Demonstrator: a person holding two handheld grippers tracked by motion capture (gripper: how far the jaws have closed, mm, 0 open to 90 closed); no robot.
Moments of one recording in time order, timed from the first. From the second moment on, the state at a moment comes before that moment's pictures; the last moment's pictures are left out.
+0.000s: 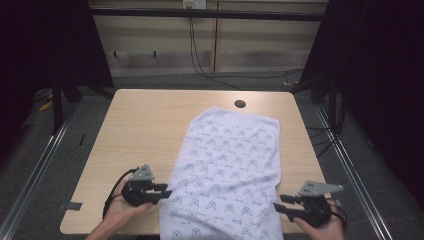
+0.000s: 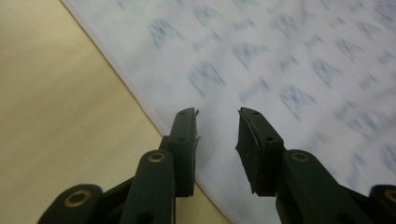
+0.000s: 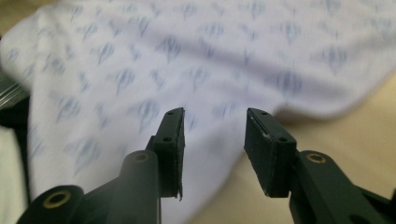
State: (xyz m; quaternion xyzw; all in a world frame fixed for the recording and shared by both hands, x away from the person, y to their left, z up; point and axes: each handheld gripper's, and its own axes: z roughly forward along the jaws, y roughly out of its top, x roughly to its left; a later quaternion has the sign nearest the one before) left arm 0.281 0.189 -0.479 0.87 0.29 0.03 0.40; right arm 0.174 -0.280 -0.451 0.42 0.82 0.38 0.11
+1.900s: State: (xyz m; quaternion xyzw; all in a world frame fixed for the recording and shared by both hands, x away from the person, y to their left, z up) left arm 0.307 0.175 -0.496 0.88 0.31 0.07 0.36; right arm 0.287 -0.236 -0.491 0.39 0.86 0.31 0.10
